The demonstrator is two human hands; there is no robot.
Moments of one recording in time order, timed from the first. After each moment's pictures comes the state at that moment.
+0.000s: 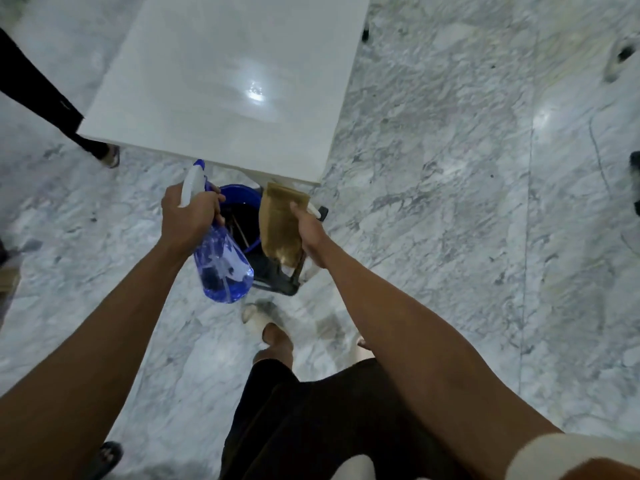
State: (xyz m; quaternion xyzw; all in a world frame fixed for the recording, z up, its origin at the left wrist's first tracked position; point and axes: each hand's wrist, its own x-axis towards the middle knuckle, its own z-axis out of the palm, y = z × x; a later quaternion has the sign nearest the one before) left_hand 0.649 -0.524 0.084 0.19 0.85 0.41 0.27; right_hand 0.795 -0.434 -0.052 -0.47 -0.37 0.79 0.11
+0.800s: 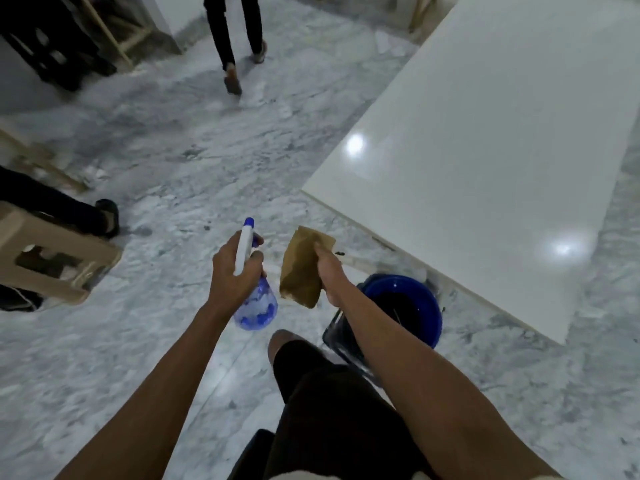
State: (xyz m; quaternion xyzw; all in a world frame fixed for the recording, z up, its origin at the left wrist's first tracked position) left_hand 0.223 -0.716 0.060 0.21 0.85 0.45 0.17; right_hand 0.303 -0.561 -0.040 -0.47 -0.45 0.76 -0.04
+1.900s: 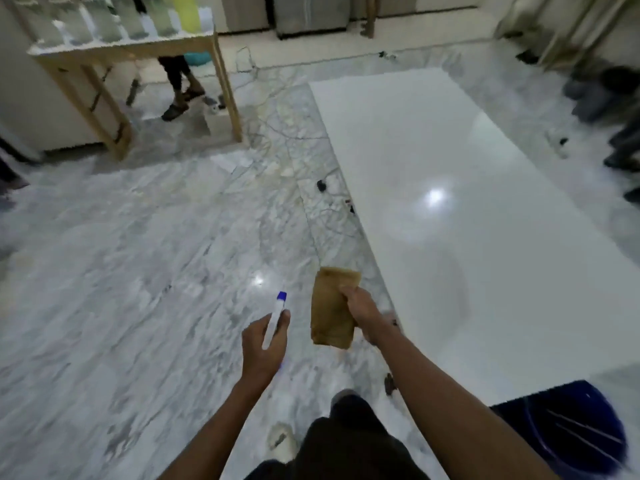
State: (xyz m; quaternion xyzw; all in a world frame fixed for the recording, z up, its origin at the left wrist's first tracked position) left_hand -0.323 -0.351 0.015 0.44 0.70 0.42 0.36; right_hand -0.130 -0.272 0.020 -0.68 -0.32 0.61 0.26
